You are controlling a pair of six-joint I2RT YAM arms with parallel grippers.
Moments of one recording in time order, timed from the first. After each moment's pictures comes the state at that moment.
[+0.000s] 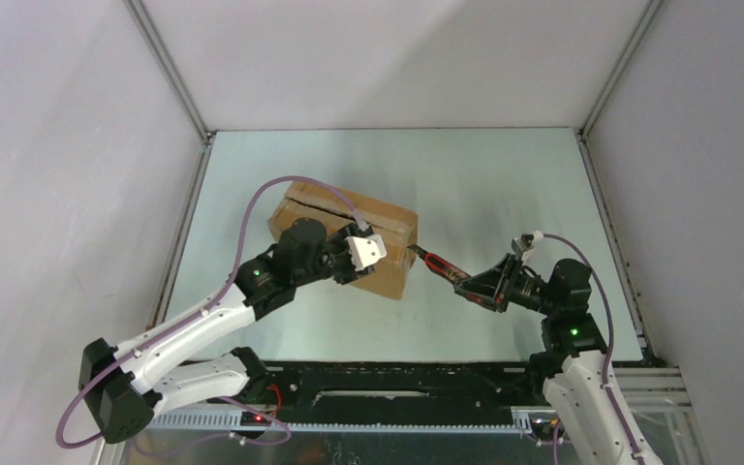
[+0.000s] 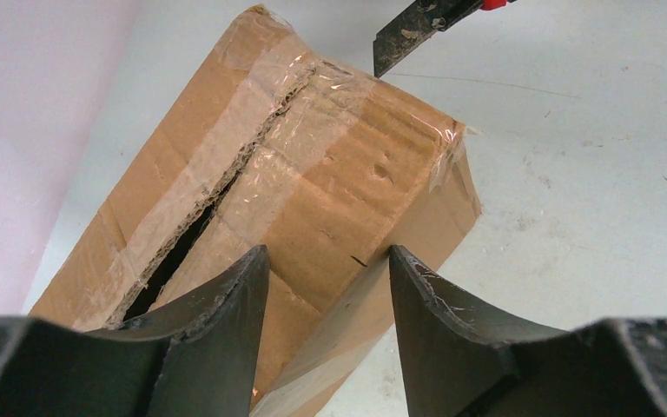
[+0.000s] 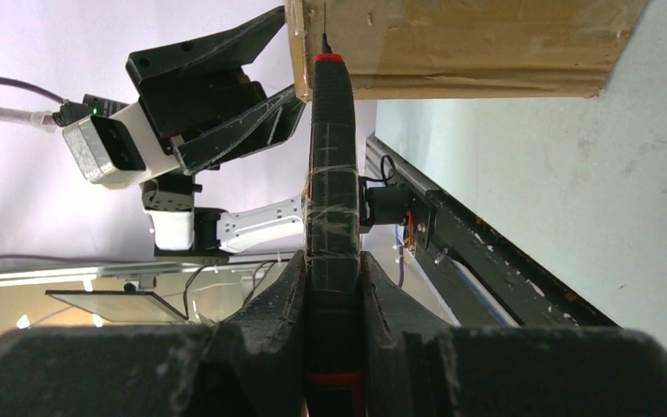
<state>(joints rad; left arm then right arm) -0.82 1.00 0.80 -0.24 0.16 0.52 0.11 0.50 0.28 0.00 -0.99 1.29</state>
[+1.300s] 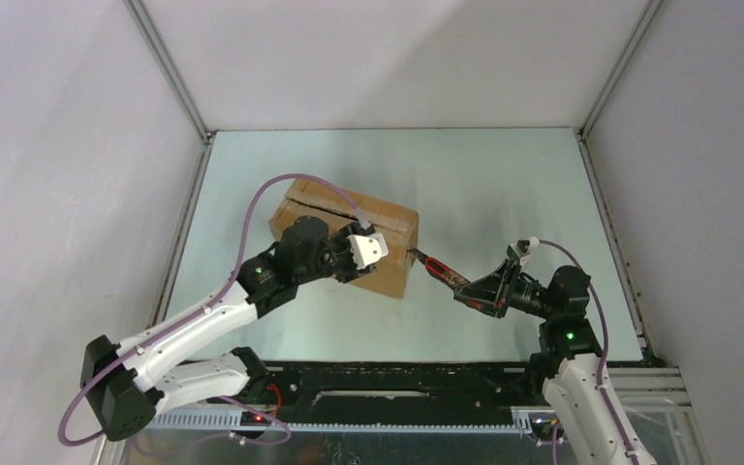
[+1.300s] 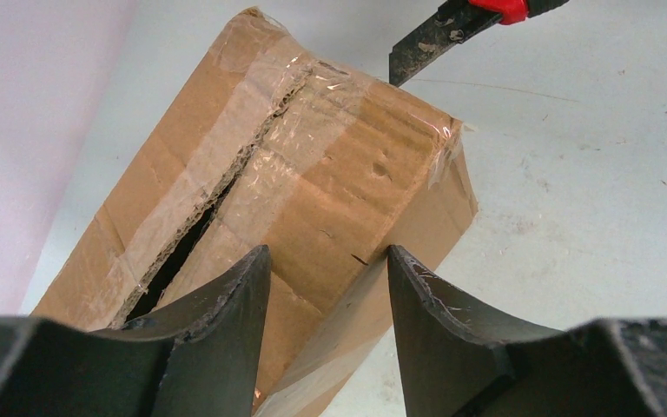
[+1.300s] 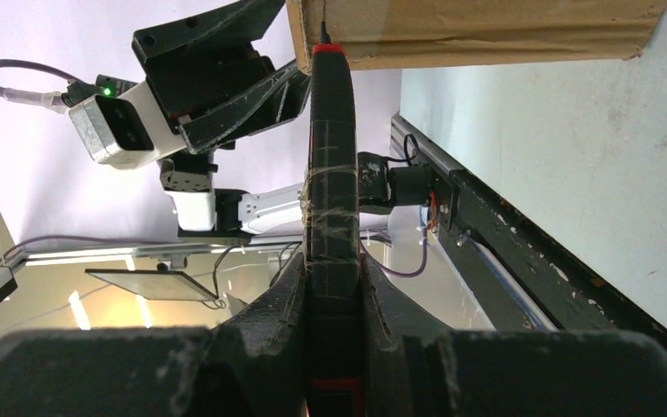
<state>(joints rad) -0.82 1.02 0.81 -0.23 0.17 0.52 0.08 0.48 0.19 0.13 -1.08 1.42</state>
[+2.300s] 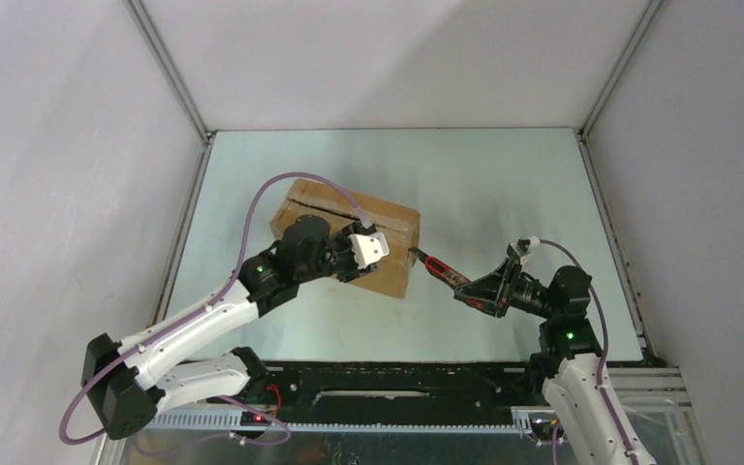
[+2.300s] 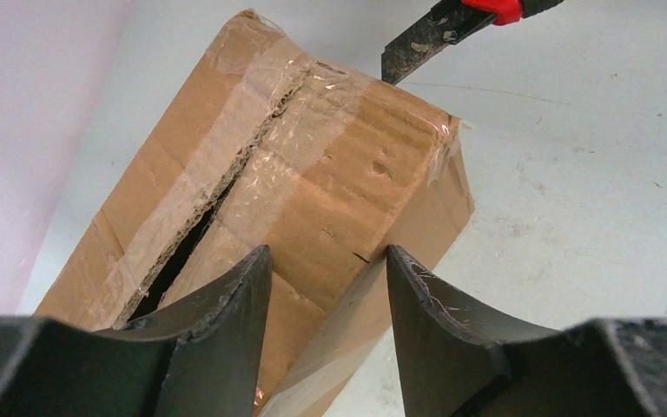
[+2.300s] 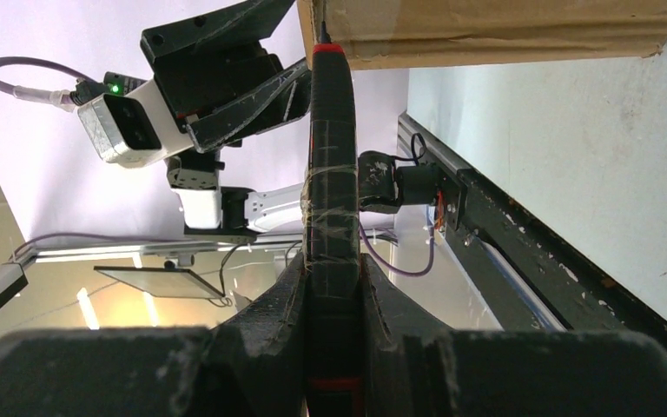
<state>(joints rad) -0.82 1.03 0.82 -0.23 0.19 0.52 0.08 0.48 0.19 0.15 -1.09 1.44</state>
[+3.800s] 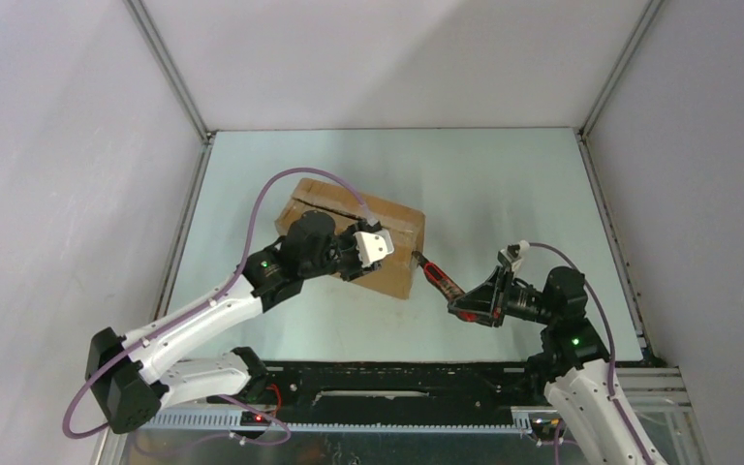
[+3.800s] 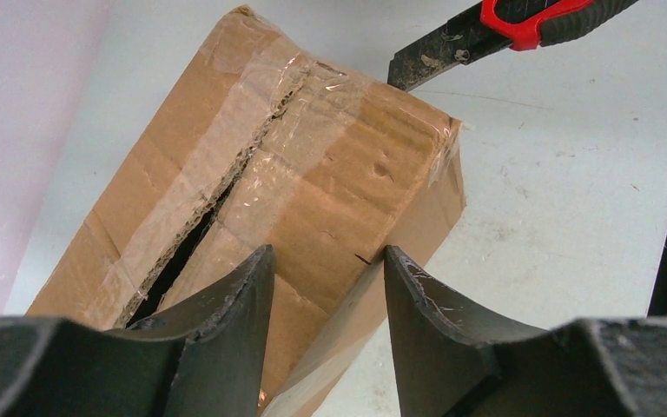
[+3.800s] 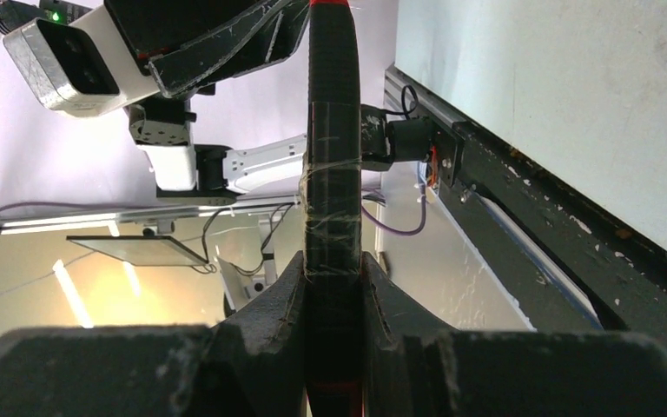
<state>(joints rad) -0.82 1.07 0.87 -0.26 0.21 0.52 0.24 0.40 0.26 -0.08 -1.02 1.38</state>
